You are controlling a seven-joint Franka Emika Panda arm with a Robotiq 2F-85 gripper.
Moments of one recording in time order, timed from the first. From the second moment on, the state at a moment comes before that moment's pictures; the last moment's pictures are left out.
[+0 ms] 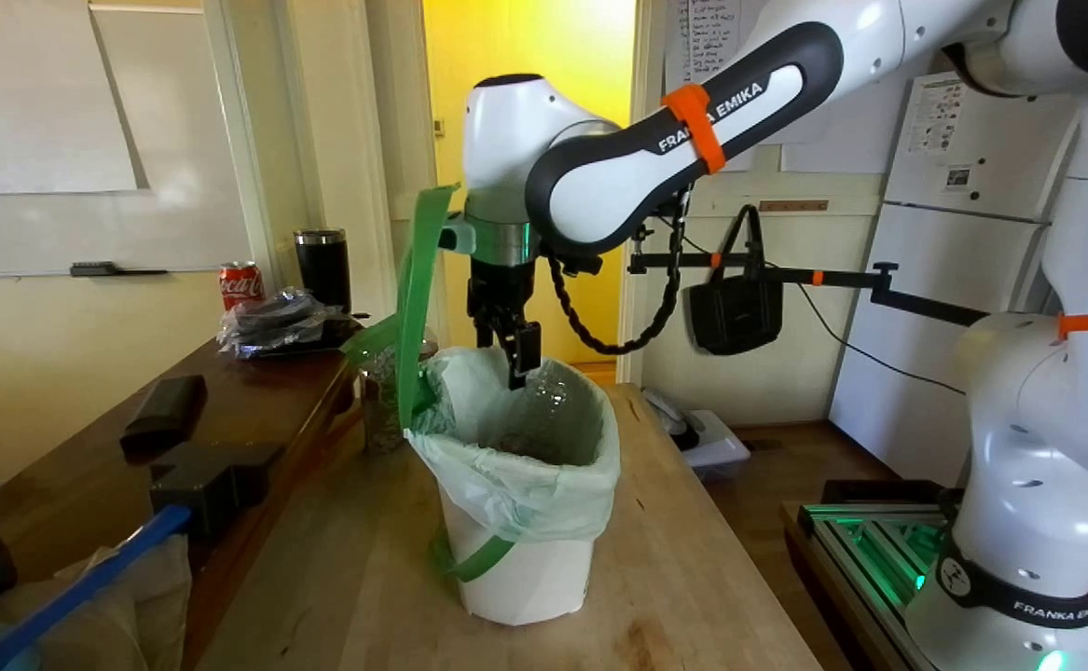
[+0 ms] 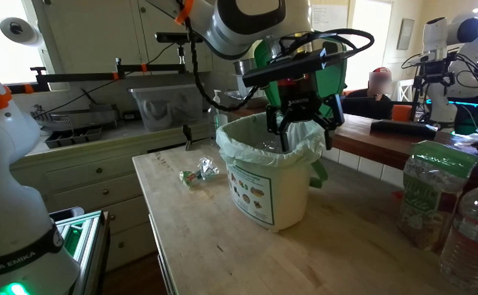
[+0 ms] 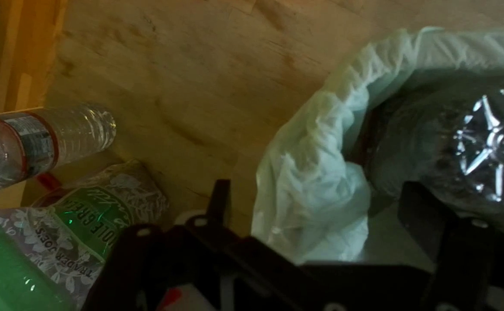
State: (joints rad) arm -0.11 0.03 -0.14 -2.04 -0.25 2.20 -0.70
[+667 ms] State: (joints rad) arm -0.11 -0.13 -0.14 -2.08 -0.09 2.13 -0.55
